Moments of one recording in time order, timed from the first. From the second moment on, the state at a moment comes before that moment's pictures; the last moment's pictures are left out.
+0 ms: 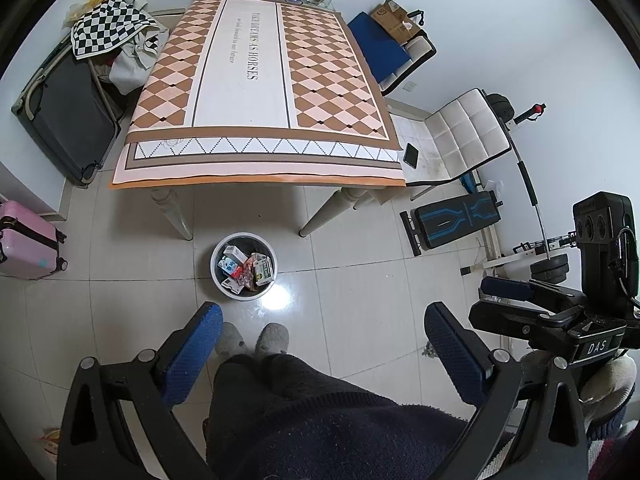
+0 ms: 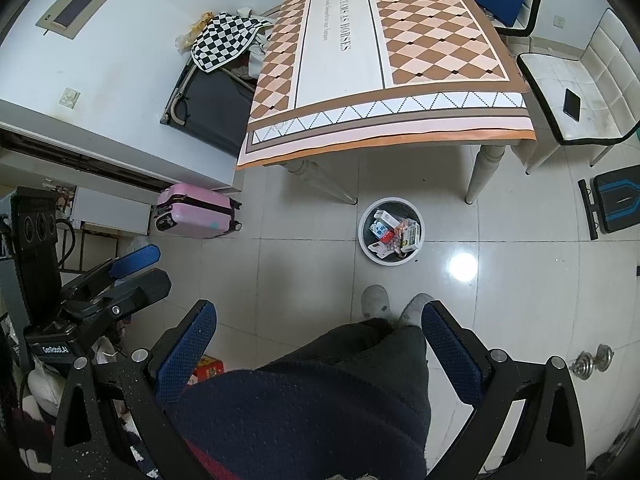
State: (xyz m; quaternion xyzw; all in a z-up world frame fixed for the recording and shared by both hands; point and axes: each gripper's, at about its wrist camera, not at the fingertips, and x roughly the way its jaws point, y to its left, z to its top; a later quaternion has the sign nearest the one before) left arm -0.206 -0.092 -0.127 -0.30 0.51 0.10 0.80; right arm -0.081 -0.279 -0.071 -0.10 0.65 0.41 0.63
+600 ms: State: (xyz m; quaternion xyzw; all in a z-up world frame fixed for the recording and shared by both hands) left arm -0.206 -0.092 -0.128 -0.30 0.51 0.10 0.80; right arm -0.081 -0.279 -0.072 -0.10 0.65 0.42 0.63
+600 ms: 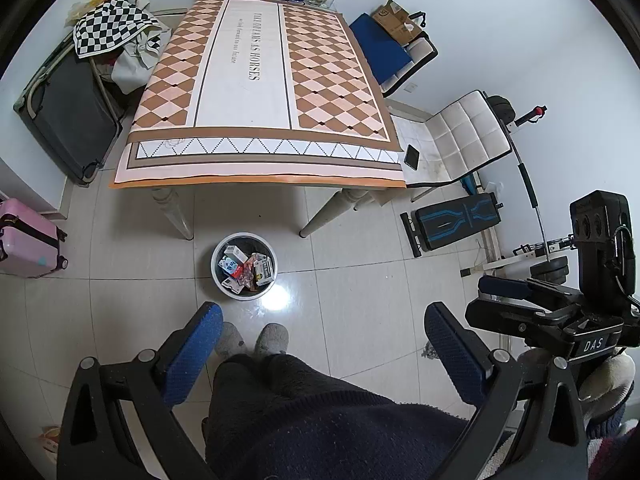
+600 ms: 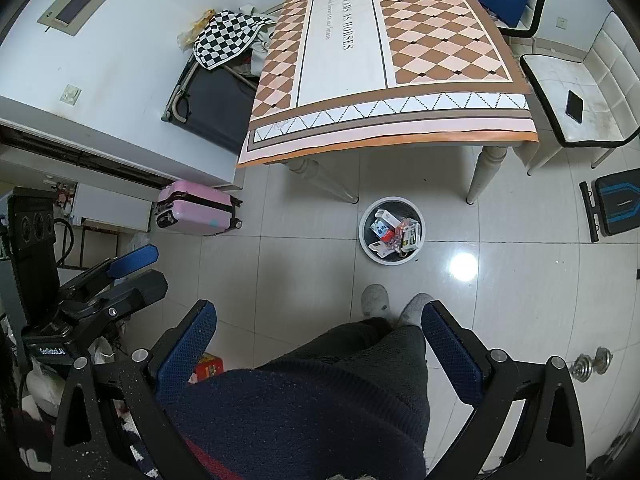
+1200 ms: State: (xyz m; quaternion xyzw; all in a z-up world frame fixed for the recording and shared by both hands) left arm -0.206 -0.091 -0.127 -0.30 0.51 0.10 0.80; right arm -0.082 -0.274 -0.069 -0.10 0.64 0.42 0.63
